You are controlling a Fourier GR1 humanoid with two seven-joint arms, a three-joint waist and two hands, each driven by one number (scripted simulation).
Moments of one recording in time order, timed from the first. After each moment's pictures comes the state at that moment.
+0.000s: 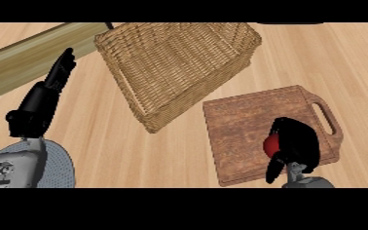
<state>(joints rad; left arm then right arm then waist) -0.20 0.28 0.09 -1.56 -0.14 -0.08 0.00 -0.03 -0.11 0.19 -1.60 1.24 0.23 0.67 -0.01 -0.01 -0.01</state>
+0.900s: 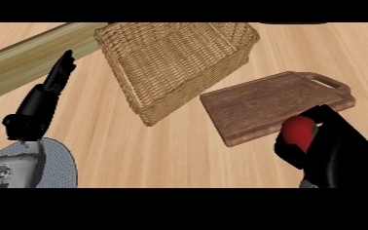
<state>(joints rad) -0.18 0.28 0.09 -1.58 -0.14 -0.10 0.00 -0.05 -0.01 0.26 -2.07 1.48 0.10 1.06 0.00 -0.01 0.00</state>
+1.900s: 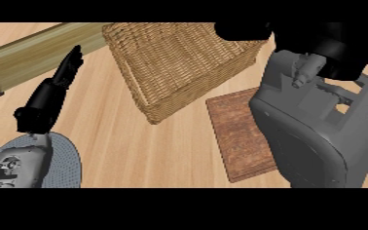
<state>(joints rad) -0.23 0.26 0.08 -1.54 -0.15 -0.11 -0.01 -1.08 0.00 0.08 -1.72 1.22 0.20 1.13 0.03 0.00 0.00</state>
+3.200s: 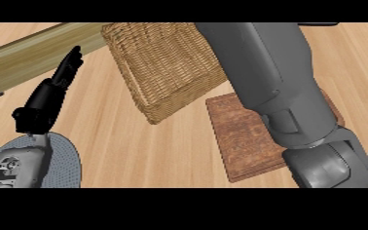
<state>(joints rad) -0.22 0.26 0.09 -1.54 -0.15 -0.12 -0.01 -1.53 -0.01 -0.13 -0.73 1.07 0.14 1.14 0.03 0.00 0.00</state>
